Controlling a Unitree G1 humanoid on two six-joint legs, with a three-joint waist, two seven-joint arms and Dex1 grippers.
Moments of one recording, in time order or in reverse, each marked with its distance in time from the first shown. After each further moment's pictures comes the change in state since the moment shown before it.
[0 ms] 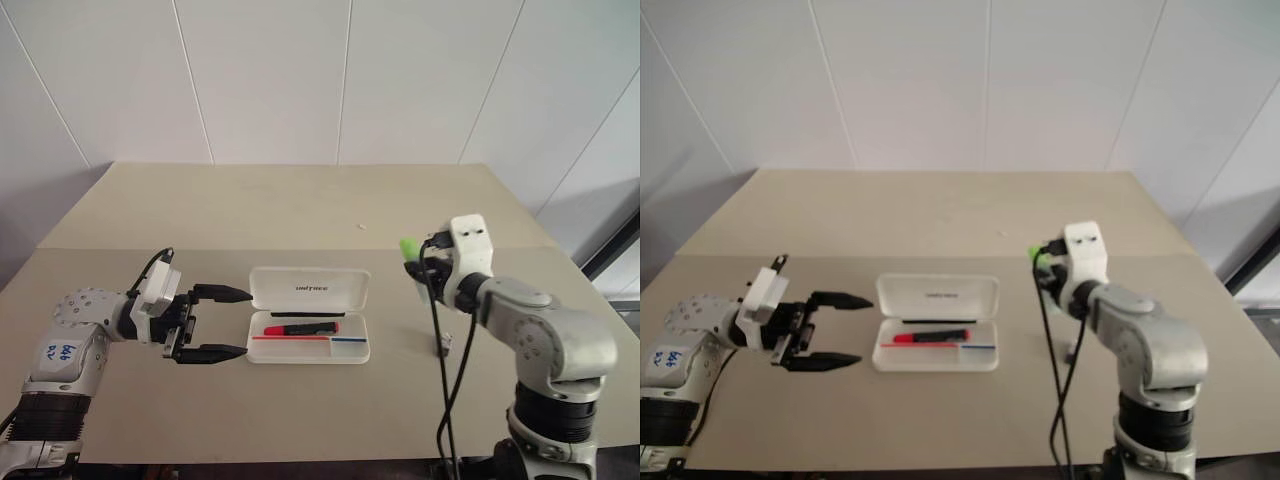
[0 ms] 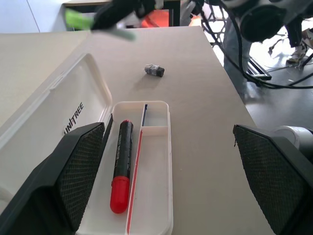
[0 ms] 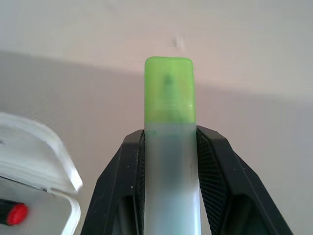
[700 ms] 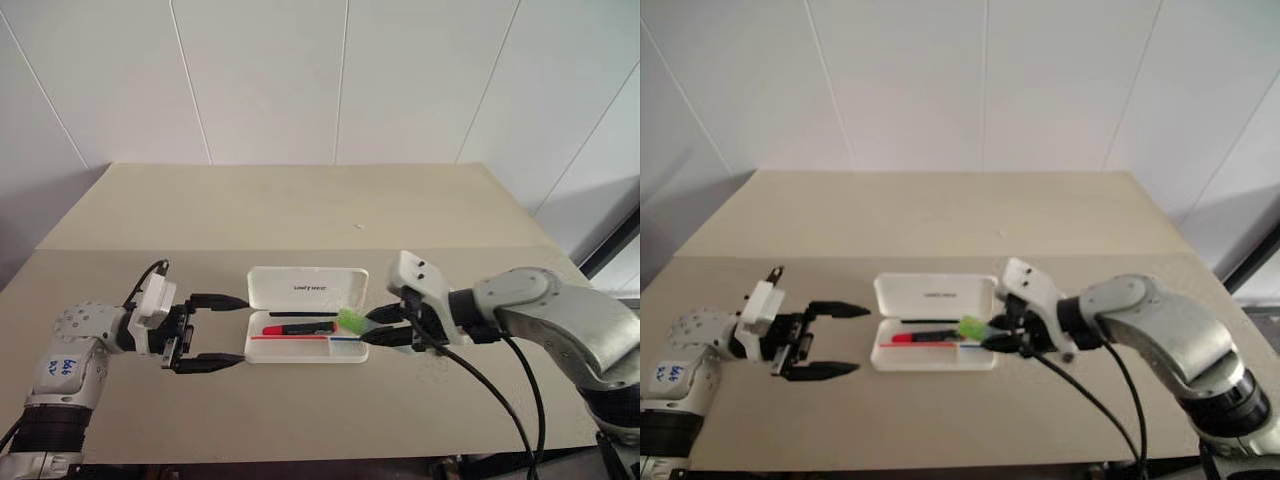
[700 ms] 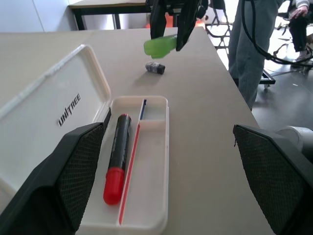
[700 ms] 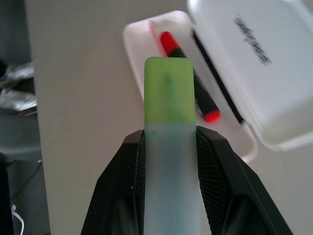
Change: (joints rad) left arm 0.087 -0.028 0.028 0.027 0.000 -0.072 -0.004; right arm -0.110 -0.450 0.512 0.062 0.254 -0.280 0.583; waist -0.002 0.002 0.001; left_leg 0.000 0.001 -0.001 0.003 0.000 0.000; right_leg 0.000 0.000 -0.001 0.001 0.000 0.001
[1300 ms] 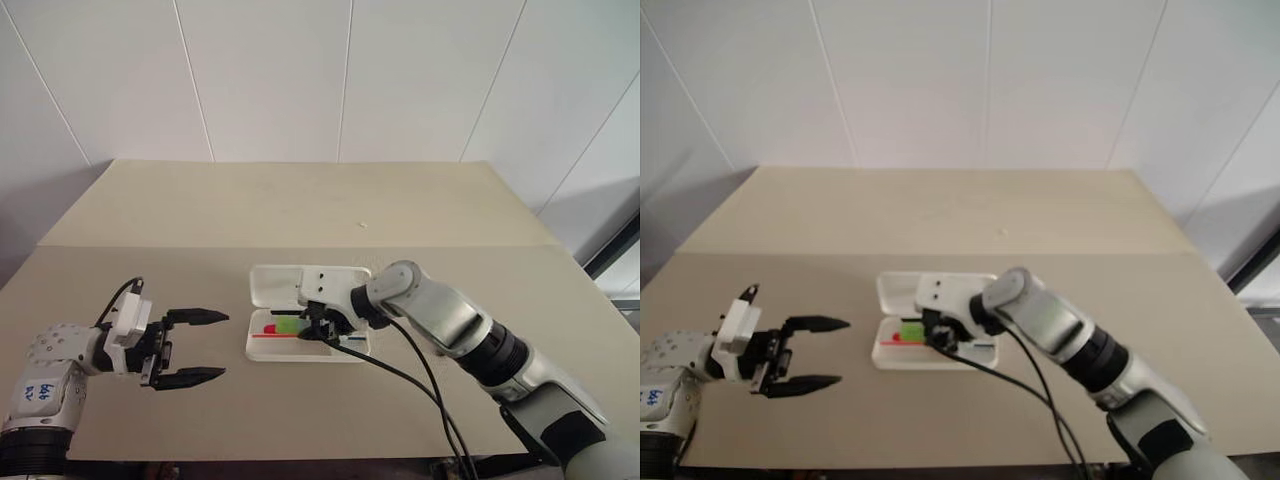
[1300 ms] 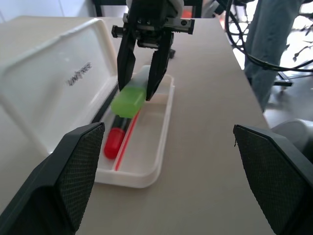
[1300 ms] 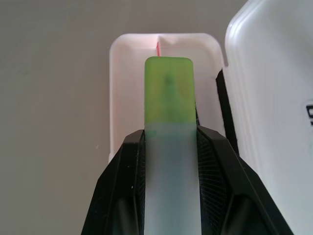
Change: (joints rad) left arm 0.079 0.012 0.079 0.076 -0.003 -0.093 -0.025; right arm -0.232 0.369 0.354 0.400 -0.370 -0.252 0.019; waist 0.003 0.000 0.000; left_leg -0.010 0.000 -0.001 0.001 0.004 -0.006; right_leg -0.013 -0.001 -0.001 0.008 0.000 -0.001
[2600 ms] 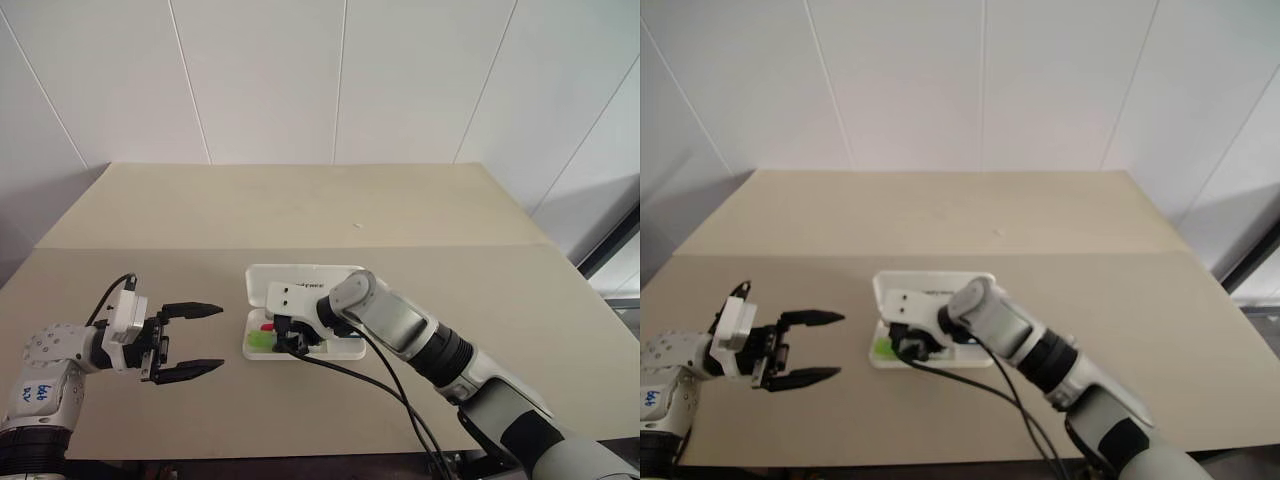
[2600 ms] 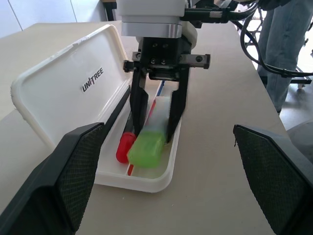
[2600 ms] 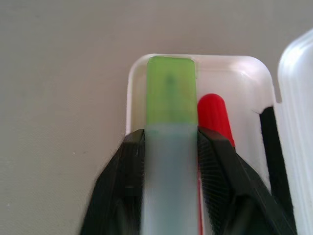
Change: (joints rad) left arm -0.004 0.000 0.002 -0.003 0.001 -0.022 0.049; right arm -0.021 0.189 0.042 0.199 -0.124 -0.075 0.045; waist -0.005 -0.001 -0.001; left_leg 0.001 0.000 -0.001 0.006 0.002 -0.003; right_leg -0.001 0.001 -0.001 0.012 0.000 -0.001
